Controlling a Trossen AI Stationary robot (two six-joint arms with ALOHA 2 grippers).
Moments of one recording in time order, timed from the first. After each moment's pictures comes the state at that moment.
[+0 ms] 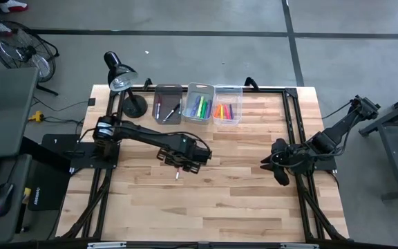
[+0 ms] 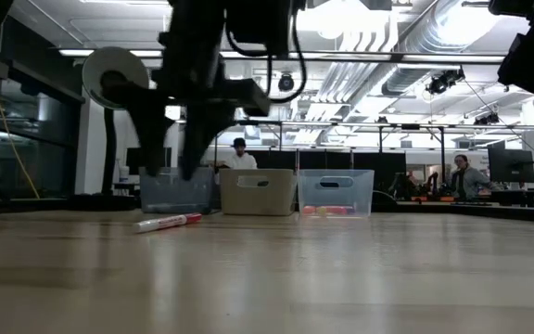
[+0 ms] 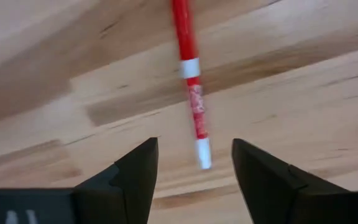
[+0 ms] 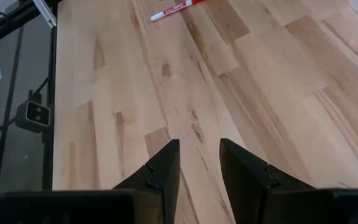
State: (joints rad) left arm -0.13 1.97 1.55 -1.17 0.03 -1.36; right arm 0.64 0.73 0.61 -0.67 0.44 0.93
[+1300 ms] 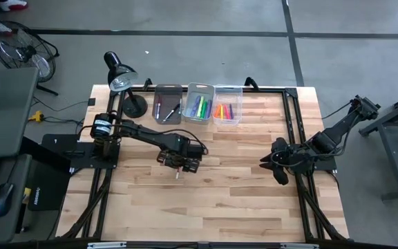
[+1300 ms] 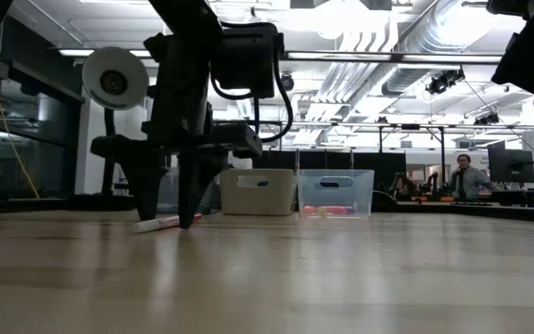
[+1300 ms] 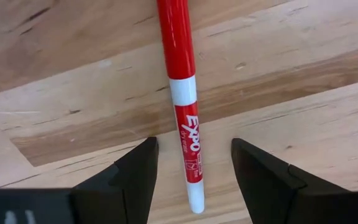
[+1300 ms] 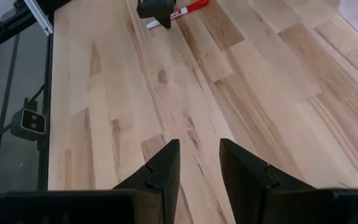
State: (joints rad) left arm -0.09 1.98 1.26 -0.80 0.18 -1.36; right arm 0.64 0.73 0.61 -0.67 0.46 0.93
